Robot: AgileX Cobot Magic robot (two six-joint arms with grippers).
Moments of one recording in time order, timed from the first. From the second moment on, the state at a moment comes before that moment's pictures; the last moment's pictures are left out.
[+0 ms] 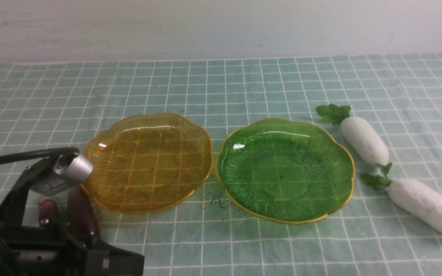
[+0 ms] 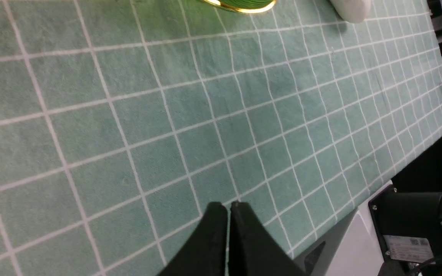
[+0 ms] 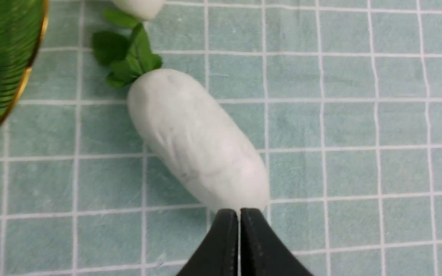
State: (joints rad) right arm 0.09 1.37 -1.01 -0.26 0.98 0.19; left arm -0.05 0.96 -0.57 -0.94 1.00 0.52
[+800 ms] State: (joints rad) right arm 0.09 1.77 -1.14 -0.23 0.90 0.00; left arm -0.05 0.97 -0.57 -0.93 0.96 0.53
